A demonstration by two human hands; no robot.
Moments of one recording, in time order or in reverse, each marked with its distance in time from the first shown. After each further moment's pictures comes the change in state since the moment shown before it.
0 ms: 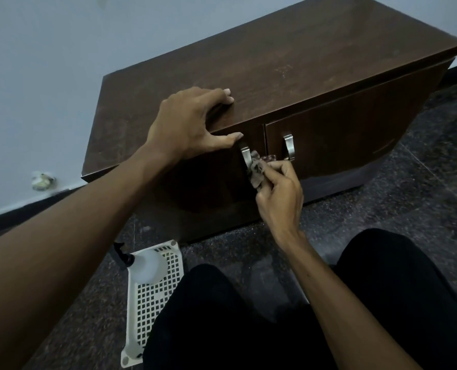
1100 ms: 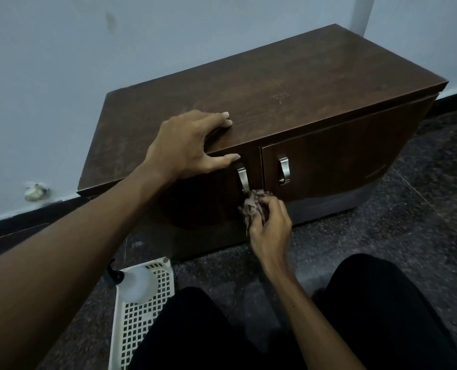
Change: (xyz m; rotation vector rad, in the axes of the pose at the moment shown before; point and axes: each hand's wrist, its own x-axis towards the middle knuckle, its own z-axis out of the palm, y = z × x) left_hand -0.002 -0.001 0.000 0.015 0.010 0.000; right_hand -0.020 0.016 0.010 0.130 0.010 0.100
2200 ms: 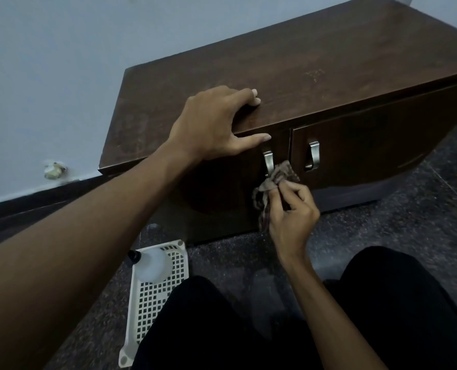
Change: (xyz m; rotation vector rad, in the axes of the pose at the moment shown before) left_hand -0.001 0.004 -0.002 0.005 0.000 -0.019; right_hand -0.002 -0.003 0.014 0.049 0.206 -0.184
